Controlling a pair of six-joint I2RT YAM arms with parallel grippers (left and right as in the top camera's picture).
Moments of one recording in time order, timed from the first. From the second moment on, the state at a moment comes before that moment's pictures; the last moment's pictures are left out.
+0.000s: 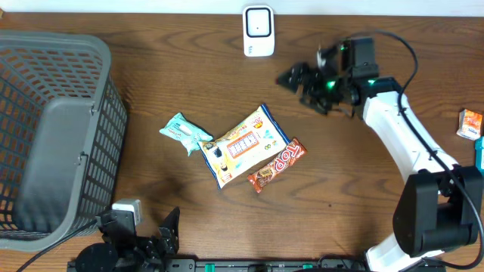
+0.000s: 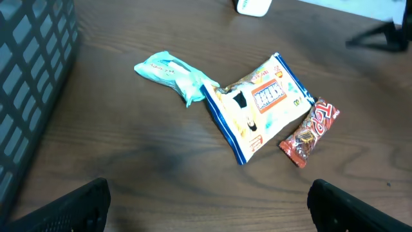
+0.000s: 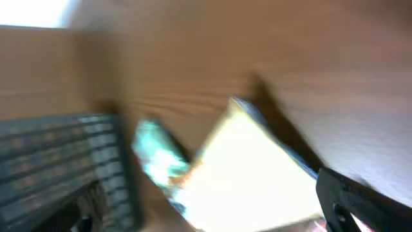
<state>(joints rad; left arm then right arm) -0.21 0.00 0.63 -1.15 0.09 -0.27 0.17 1.76 1.32 -0.60 -0.59 0.64</state>
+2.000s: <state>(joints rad) -0.21 0.00 0.63 -1.15 0.09 -0.27 0.69 1.91 1.40 -1.07 0.03 0.98</state>
